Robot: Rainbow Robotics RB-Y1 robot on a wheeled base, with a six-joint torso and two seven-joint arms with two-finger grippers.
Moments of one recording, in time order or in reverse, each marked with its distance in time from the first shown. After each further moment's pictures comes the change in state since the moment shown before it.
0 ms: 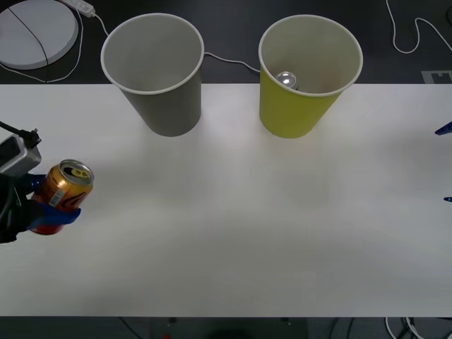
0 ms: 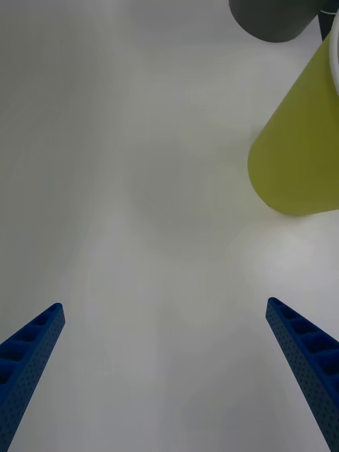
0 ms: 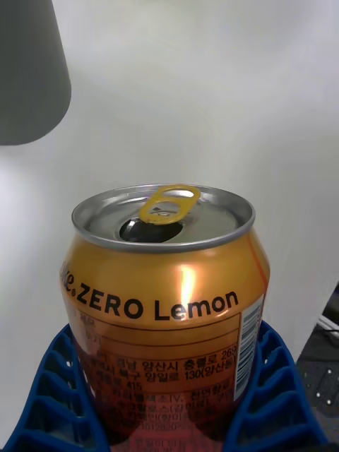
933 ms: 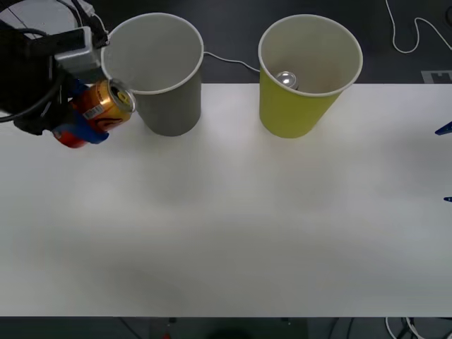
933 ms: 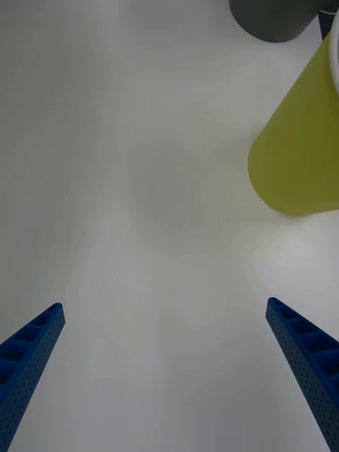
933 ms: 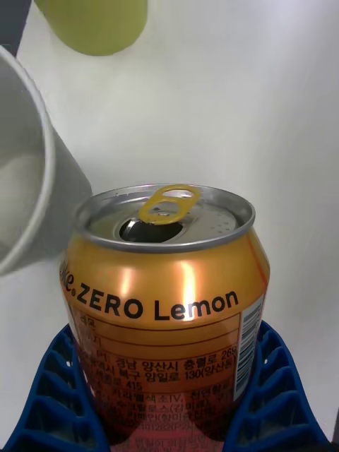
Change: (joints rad) right arm 0.000 0.000 0.000 0.000 0.000 0.000 0.000; left arm -0.863 0.316 -0.617 0.340 0.149 -0.042 0.048
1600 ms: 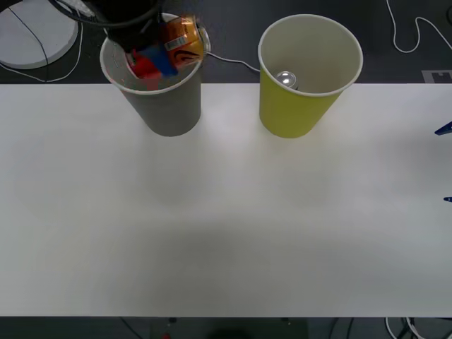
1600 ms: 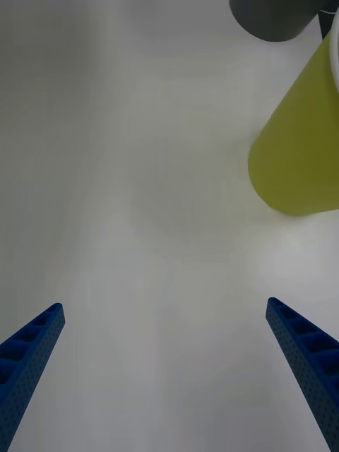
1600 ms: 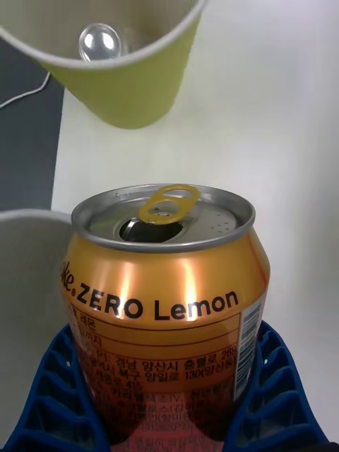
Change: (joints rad) right arm 0.000 0.000 0.000 0.000 0.000 0.000 0.000; left arm -0.671 -0.279 -0.489 0.510 -0.056 0.000 -0.018
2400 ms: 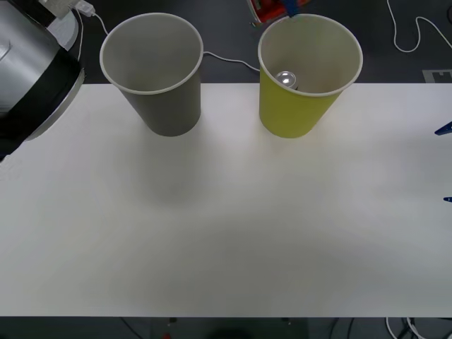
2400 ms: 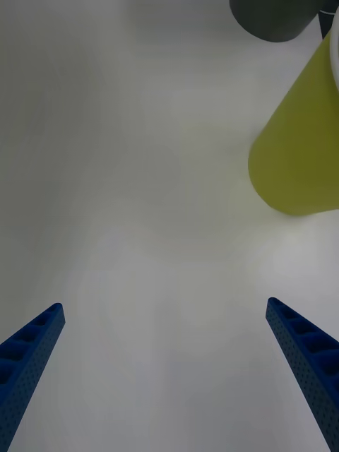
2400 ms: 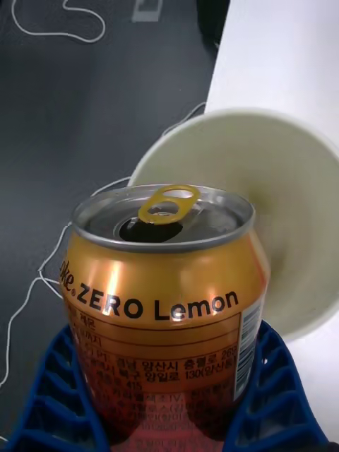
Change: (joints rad) right arm 0.000 0.000 0.000 0.000 0.000 0.000 0.000; left arm -0.271 -0.522 0.024 0.540 -0.378 0.292 0.042
